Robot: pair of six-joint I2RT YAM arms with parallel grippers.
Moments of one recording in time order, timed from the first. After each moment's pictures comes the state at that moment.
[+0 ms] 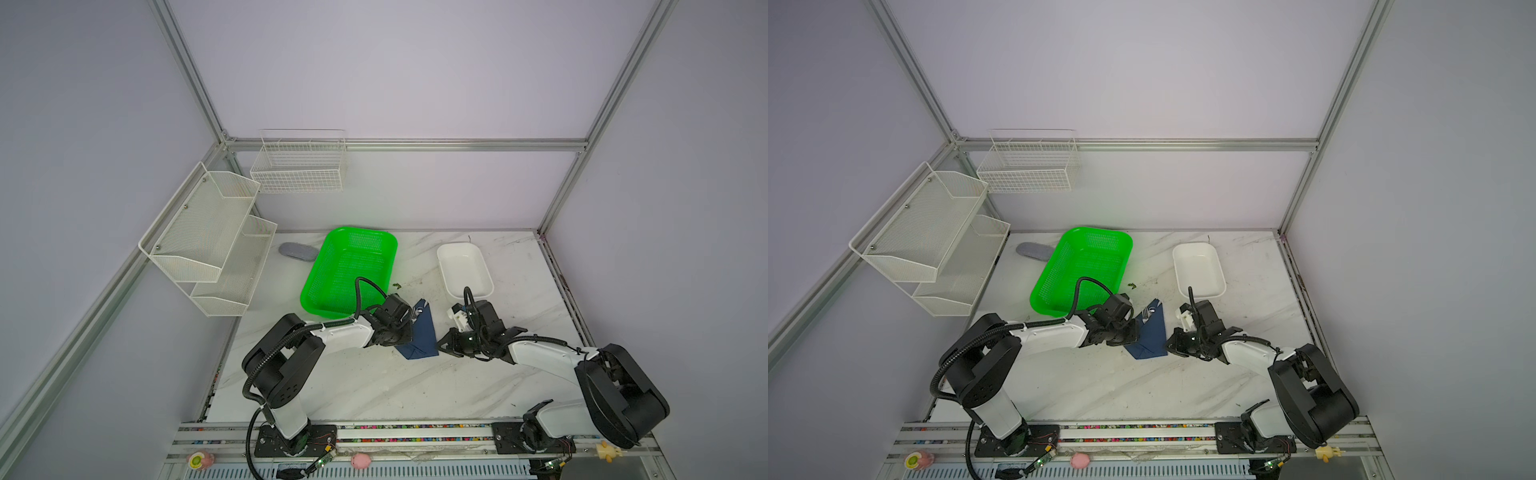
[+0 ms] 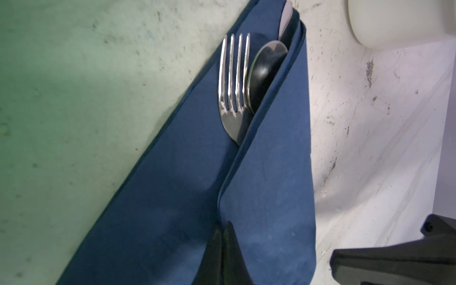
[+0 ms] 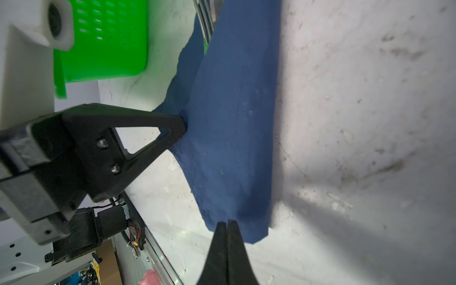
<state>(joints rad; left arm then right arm) -0.75 1.72 0.94 -0.20 0.10 -0.78 0.51 1.41 0.54 -0.05 -0.58 0.69</state>
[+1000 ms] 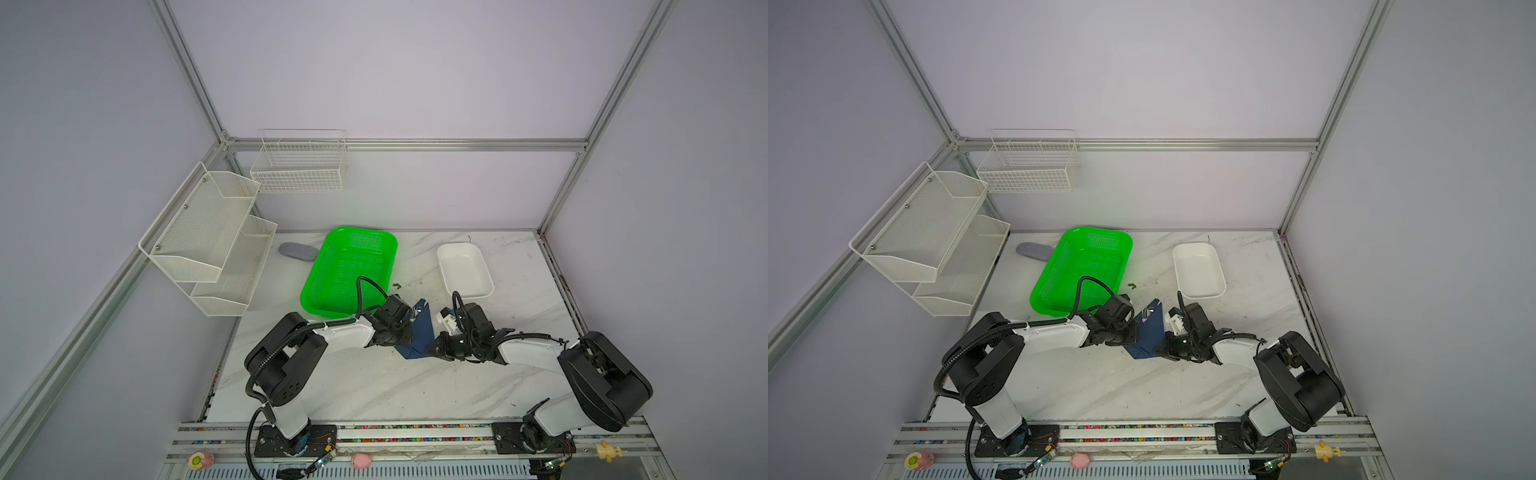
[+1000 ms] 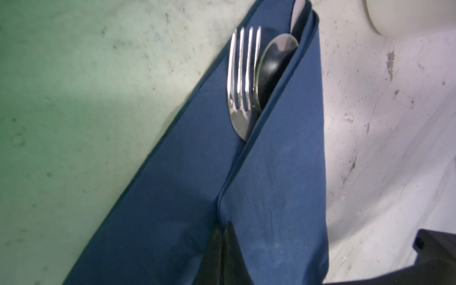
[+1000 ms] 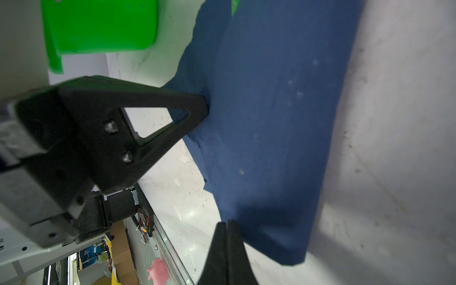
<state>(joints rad) -0.75 1.74 0.94 -0.21 0.07 -0.74 0.59 1.51 0.54 0.06 -0.62 0.74</state>
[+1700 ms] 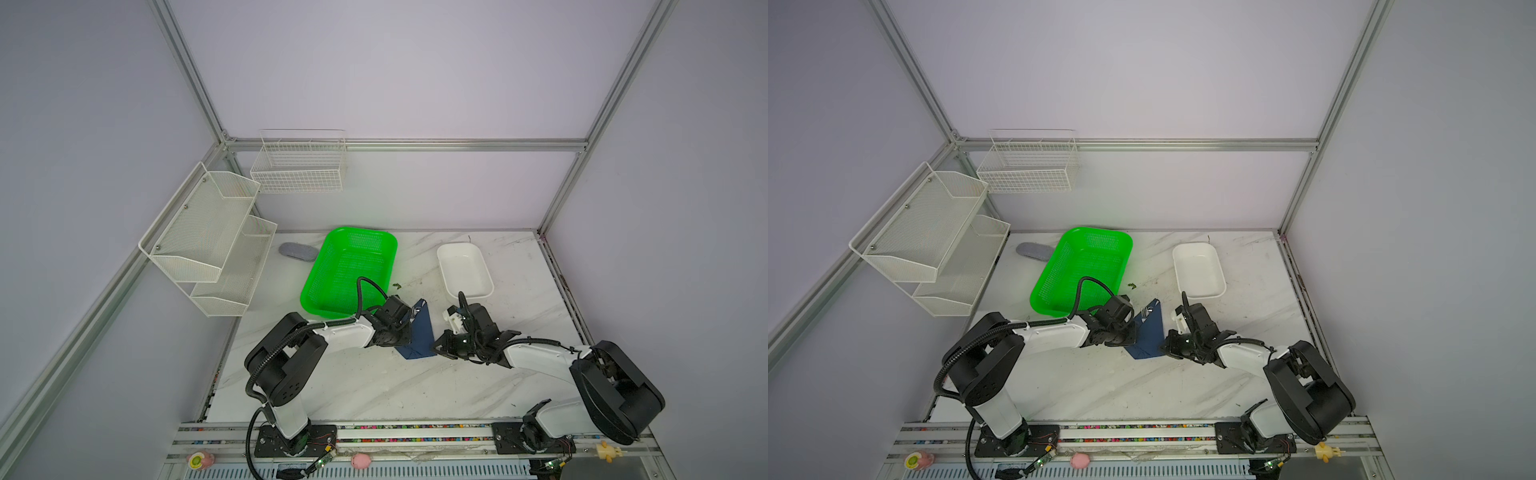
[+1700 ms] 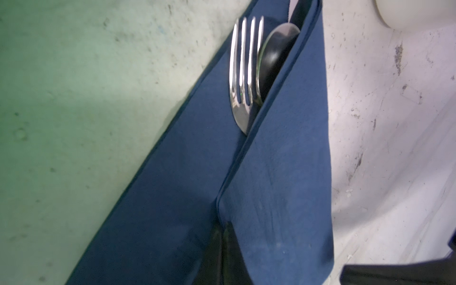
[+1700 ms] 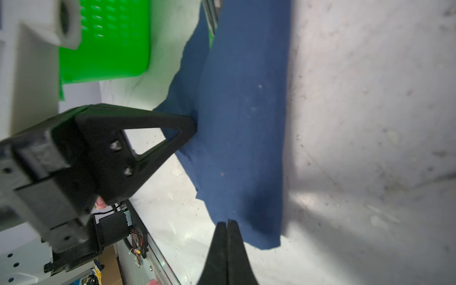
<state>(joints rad) -0.75 1.74 0.94 -0.23 0.07 -0.73 0.58 1.44 0.52 0.03 -0.51 0.78</state>
